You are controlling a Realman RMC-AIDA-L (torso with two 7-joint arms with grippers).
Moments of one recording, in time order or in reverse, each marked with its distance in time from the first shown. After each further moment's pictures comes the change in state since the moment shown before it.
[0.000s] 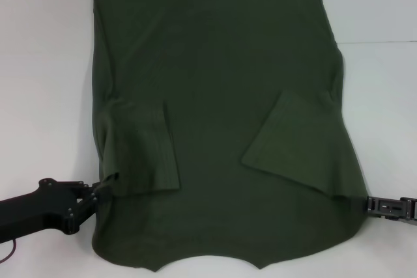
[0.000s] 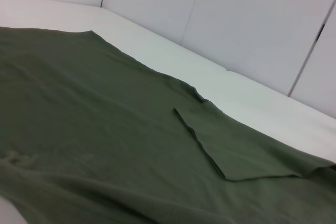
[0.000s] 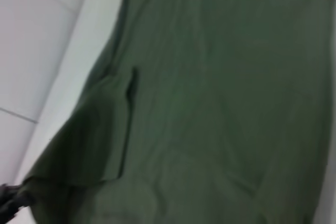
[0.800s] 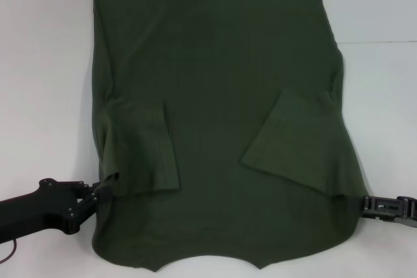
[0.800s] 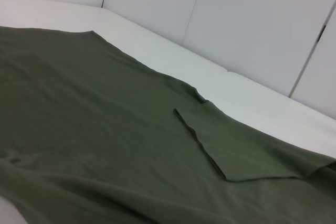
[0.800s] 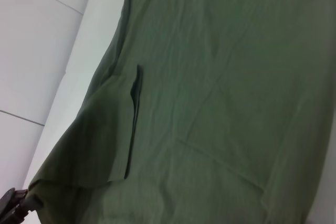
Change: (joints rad) left arm 0.000 0.000 -0.001 -0.005 -0.001 -0.003 0.000; right arm 0.010 -0.002 0.006 0.024 0.000 -0.009 0.028
